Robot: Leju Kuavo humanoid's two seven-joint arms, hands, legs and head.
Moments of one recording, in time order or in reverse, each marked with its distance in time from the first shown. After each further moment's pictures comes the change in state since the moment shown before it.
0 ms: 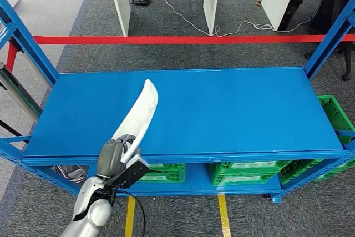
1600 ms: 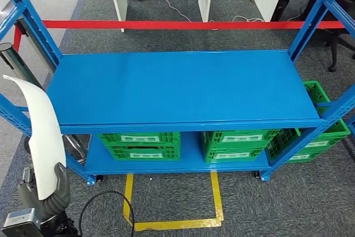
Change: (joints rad) left arm 0.362 -0.115 0.290 -0.433 0.669 0.096 -0.524; right arm -0.014 -0.001 0.050 0.133 0.157 0.063 0.069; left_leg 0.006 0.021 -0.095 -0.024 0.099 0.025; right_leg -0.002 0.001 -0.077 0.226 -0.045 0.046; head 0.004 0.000
